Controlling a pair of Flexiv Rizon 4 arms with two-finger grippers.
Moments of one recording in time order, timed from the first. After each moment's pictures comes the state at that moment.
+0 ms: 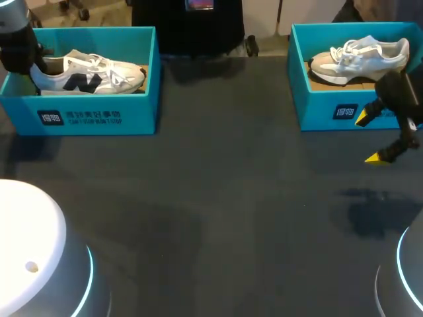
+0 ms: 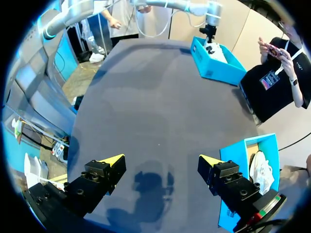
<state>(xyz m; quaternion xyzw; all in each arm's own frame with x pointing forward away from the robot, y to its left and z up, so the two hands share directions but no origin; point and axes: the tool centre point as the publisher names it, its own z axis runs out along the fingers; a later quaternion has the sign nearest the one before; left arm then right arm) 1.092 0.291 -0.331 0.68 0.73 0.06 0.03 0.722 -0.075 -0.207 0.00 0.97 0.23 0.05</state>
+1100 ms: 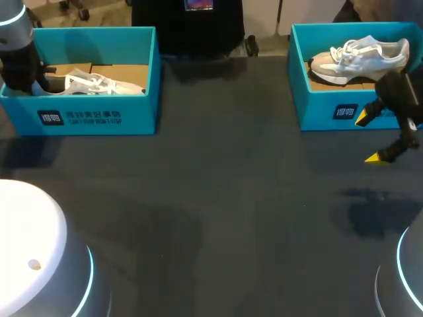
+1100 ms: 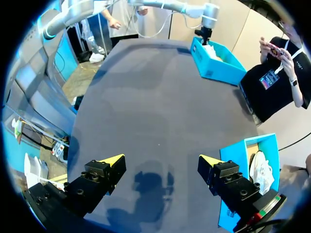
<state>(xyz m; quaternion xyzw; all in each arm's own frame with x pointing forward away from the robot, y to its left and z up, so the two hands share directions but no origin) 1.056 0.289 -0.364 0.70 0.71 0.05 0.01 0.722 -0.075 -0.207 0.00 0.97 0.23 0.05</state>
